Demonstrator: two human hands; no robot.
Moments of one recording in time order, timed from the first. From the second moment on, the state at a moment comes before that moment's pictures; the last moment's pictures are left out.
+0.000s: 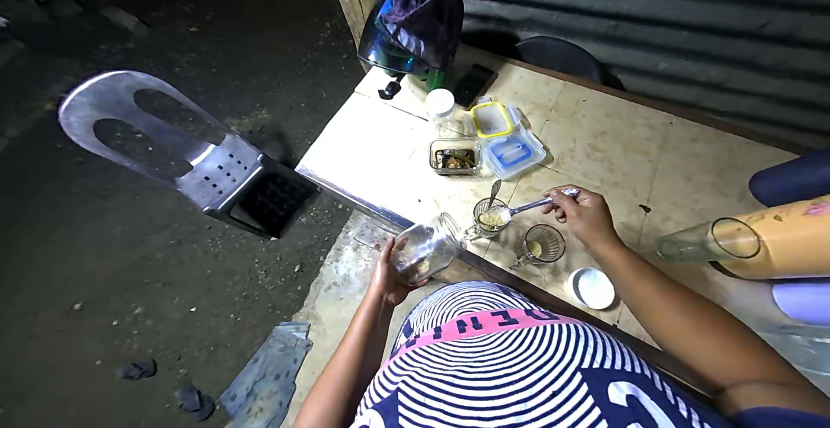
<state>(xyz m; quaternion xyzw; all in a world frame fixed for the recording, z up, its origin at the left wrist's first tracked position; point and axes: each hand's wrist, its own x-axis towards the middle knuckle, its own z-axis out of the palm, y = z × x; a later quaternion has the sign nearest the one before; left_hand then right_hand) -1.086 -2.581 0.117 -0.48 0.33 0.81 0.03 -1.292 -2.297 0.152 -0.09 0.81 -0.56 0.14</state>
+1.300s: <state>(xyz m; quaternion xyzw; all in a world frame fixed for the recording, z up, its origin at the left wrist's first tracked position) -1.060 -2.585 0.108 -0.50 0.28 0.82 -0.02 -1.267 -2.225 0.162 -0.10 0.82 -0.56 -0.05</state>
